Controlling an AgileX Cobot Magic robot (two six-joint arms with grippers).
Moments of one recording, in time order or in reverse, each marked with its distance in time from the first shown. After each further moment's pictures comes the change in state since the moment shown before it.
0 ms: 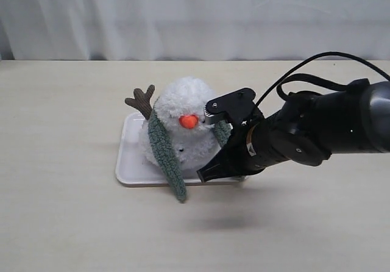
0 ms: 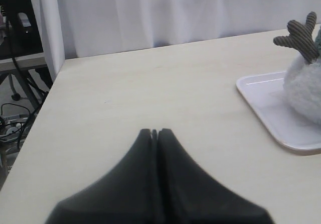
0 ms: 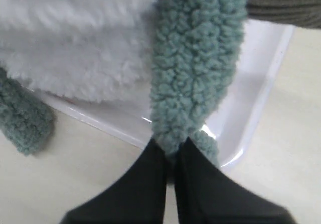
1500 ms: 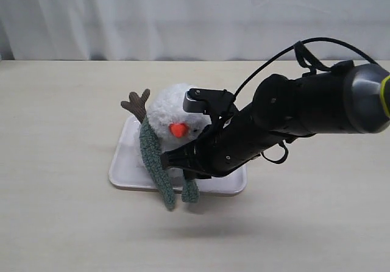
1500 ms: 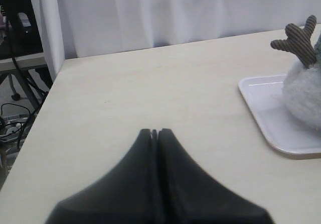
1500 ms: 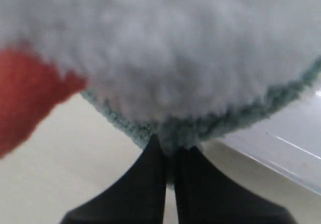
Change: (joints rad) left arm 0.000 0.000 0.000 0.000 0.000 0.000; right arm 0.000 0.041 -0.121 1.002 0.146 -0.702
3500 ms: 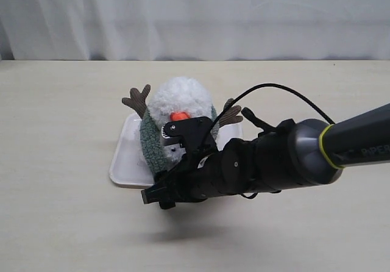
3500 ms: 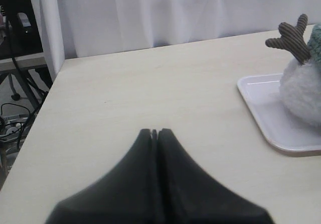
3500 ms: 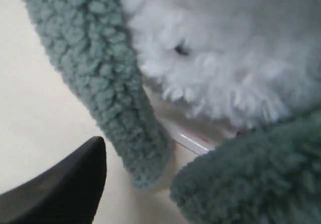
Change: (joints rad) left arm 0.000 0.000 0.000 0.000 0.000 0.000; right arm 0.162 0.127 0.096 0.035 -0.432 -0.070
